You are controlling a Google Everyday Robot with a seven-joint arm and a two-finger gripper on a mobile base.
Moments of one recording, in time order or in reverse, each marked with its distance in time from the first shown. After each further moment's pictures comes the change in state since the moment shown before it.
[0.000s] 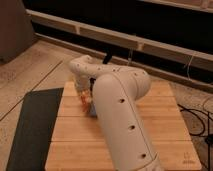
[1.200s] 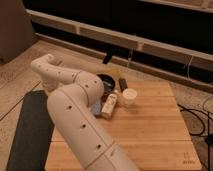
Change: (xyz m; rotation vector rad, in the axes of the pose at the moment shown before) arm -0.084 0.190 0.030 -0.029 0.029 -0.420
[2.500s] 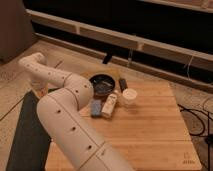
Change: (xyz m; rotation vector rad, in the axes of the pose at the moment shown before) arm -0.025 0.020 -0.011 -0.021 -0.047 -0.035
